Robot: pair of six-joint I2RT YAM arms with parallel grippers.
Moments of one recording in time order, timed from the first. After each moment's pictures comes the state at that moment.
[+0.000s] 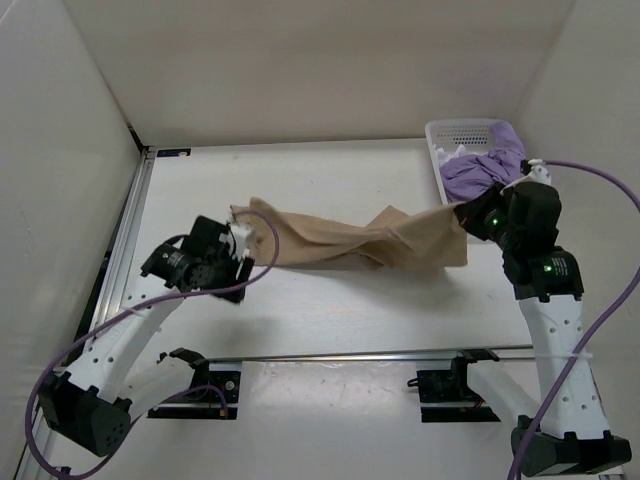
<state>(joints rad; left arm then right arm) -0.43 1.01 1.00 -1.01 -0.01 0.00 0.09 0.88 1.19 -0.70 -0.05 0.55</state>
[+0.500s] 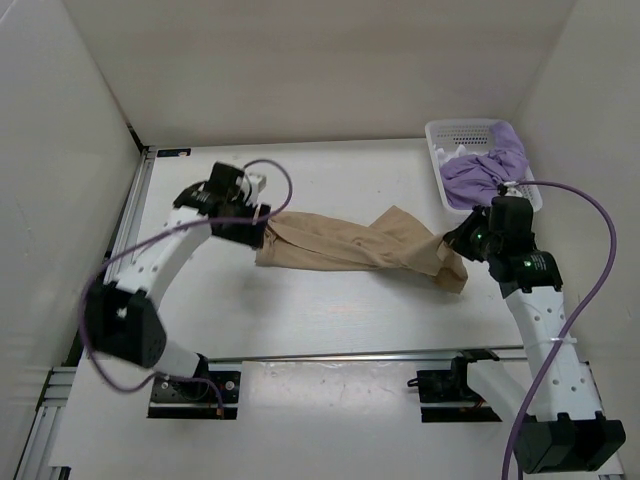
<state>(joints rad) -0.33 1.36 1.16 -0.87 0.05 0.00 0.09 0.88 1.00 -0.75 -0.07 0.57</state>
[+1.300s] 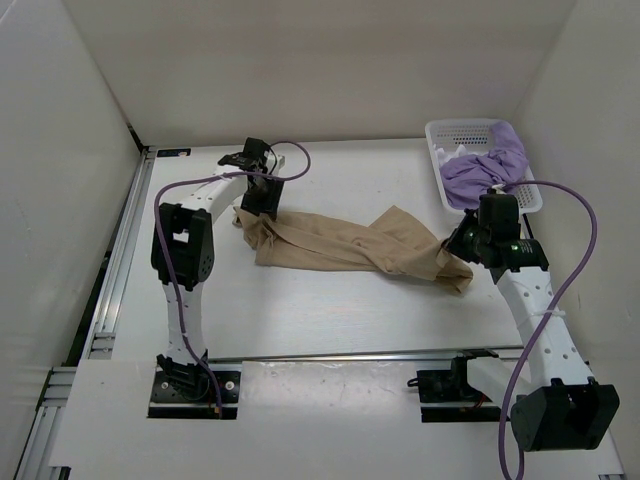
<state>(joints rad) -0.29 2.11 1.74 -0.77 0.06 0.00 0.09 1.01 0.95 -0.74 -0.04 0.54</state>
